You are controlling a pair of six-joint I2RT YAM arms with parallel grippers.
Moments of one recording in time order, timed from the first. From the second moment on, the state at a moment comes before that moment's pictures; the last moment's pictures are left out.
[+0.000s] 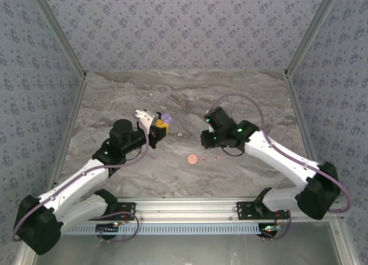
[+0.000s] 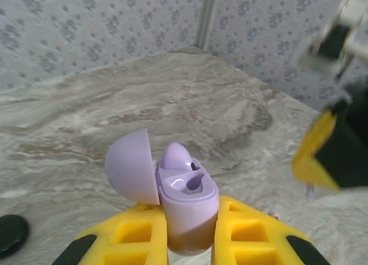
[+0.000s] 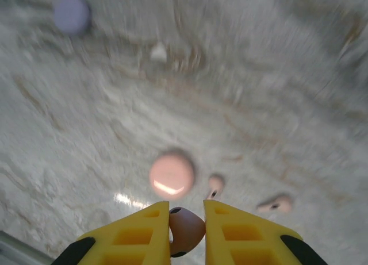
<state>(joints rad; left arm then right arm) -0.60 0.97 0.59 0.16 0.31 -0.13 0.72 1.26 1.09 -0.77 0.01 0.48</state>
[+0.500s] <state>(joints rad) -0.65 1.12 0.69 0.27 0.54 -0.14 0.69 1.25 1.40 -0.70 -0.13 0.10</state>
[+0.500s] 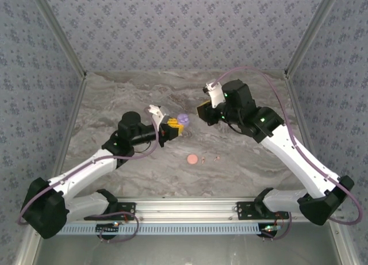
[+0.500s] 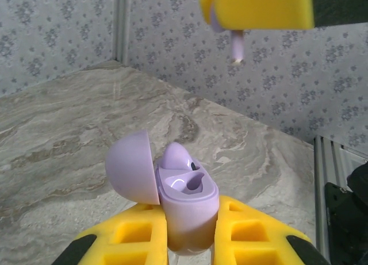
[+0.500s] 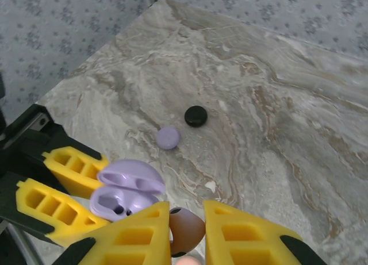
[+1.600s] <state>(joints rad) -0.66 1.13 0.71 0.27 0.55 -0.12 0.79 1.34 1.44 -0.71 -0.10 -0.02</state>
